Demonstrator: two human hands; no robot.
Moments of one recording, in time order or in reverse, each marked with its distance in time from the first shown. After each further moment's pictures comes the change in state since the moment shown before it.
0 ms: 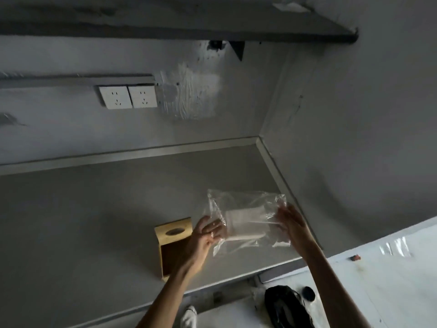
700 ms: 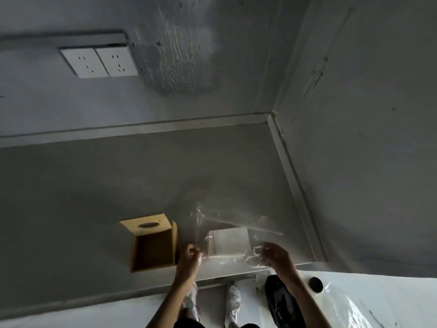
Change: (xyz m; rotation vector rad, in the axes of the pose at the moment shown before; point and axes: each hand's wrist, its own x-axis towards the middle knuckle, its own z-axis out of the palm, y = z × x) left_hand 0.064 -0.133 -0.014 0.727 0.545 -0.082; right_hand 0.039 0.145 -0.045 -0.181 -0.161 0.261
